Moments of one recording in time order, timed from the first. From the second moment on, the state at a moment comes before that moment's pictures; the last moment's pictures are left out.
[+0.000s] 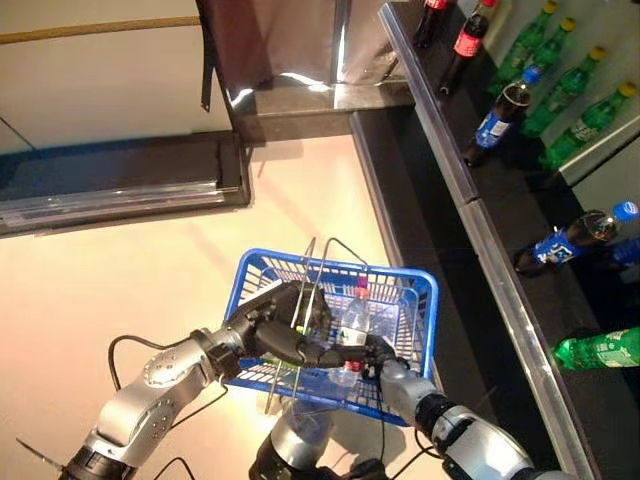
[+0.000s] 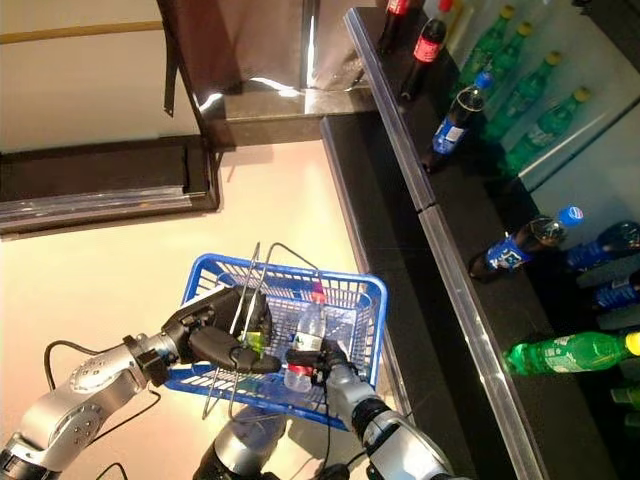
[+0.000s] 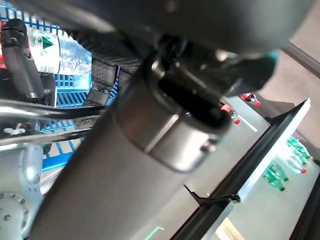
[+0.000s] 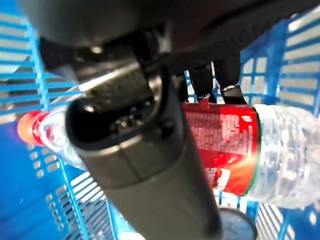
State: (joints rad) left arm -0.01 0.72 -0.22 -0.30 -0.78 0.28 -0.40; right arm -0.52 -0.02 0.54 1.15 0.64 0.08 -0.23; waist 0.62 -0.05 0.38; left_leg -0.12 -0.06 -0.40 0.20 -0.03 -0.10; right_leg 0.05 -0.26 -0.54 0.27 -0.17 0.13
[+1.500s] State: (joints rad) left arm 0.11 0.74 -0.08 -0.25 -0.79 0.29 -0.28; right arm -0.25 -0.09 0.48 0.43 0.74 0.01 -0.37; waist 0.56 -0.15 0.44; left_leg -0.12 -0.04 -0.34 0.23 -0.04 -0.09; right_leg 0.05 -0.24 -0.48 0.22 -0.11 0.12
